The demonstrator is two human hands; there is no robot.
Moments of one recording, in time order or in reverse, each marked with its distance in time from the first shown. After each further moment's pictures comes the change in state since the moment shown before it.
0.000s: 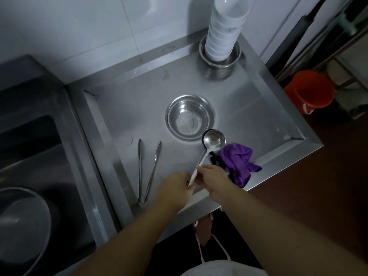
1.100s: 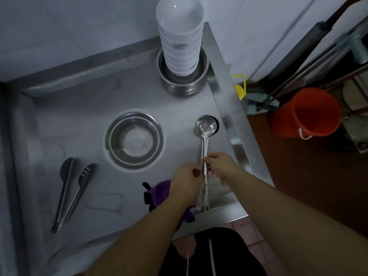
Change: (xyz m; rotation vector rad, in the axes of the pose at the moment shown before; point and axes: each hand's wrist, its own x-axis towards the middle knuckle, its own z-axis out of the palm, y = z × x) left_hand 0.214 0.237 0.092 -0.404 0.090 -0.330; right_hand 0.165 -0.218 -0.200 -0.491 -0.186 -0.093
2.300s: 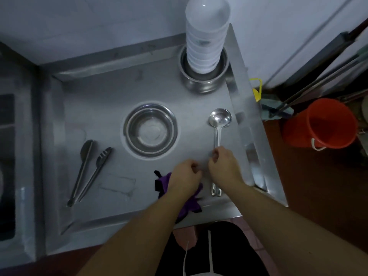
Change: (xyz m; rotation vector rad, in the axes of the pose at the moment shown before) left_hand -0.020 -0.026 -0.019 -0.011 0.091 -0.075; right_hand -0.048 0.000 0.025 -0.630 0.238 -0.401
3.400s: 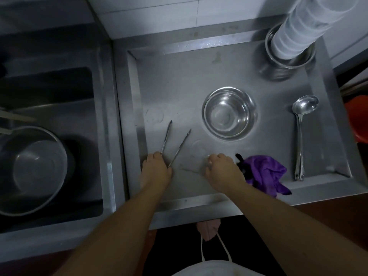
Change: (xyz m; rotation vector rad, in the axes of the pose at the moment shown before) left_hand -0.018 -0.286 -0.241 0.341 0.174 -0.137; right_hand -0.101 -0.169 0.228 -0.521 -0.244 -0.214
